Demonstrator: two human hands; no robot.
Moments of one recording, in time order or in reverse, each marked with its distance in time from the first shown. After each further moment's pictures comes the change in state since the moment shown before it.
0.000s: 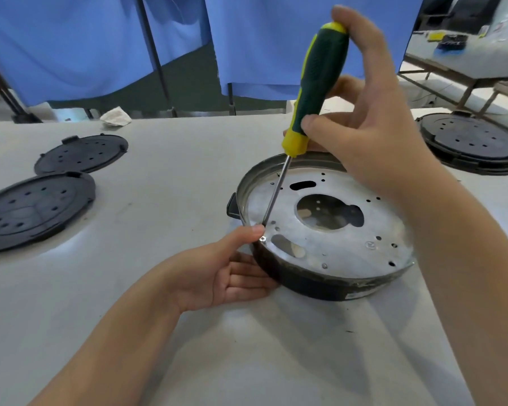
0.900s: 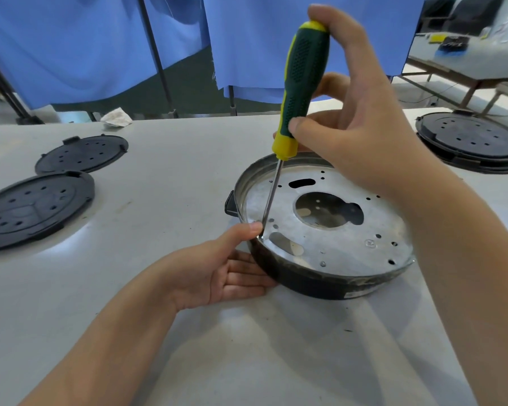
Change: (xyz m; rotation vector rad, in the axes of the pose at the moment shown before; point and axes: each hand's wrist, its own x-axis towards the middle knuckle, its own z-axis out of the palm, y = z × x) left_hand -0.002 0.000 0.005 0.034 0.044 0.015; right_hand -0.003 -0.007 0.006 -0.039 -0.093 -0.029
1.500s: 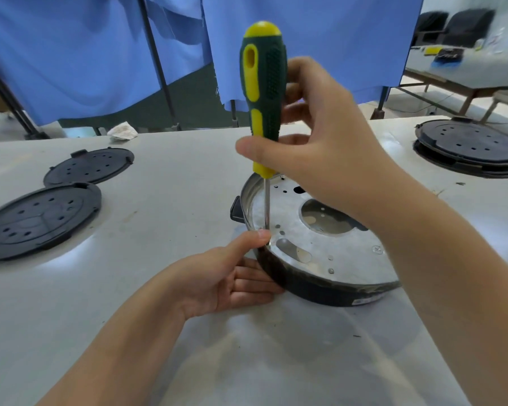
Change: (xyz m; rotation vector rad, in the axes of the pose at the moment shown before) left_hand 0.002 -0.002 0.002 0.019 0.023 0.018; right_hand 0.000 -0.012 0.033 -0.062 0.047 -0.020
